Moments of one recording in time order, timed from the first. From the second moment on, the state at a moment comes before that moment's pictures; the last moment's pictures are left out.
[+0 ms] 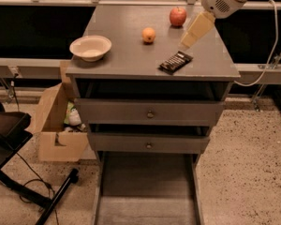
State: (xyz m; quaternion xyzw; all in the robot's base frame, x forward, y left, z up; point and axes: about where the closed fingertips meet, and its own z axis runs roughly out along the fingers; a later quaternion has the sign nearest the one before) arm 0.678 -0.141 0.990 -0.56 0.75 0.01 0.36
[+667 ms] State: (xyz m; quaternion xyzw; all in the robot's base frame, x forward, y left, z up) arm 0.726 -0.128 0.992 -0.49 0.79 -0.01 0.38
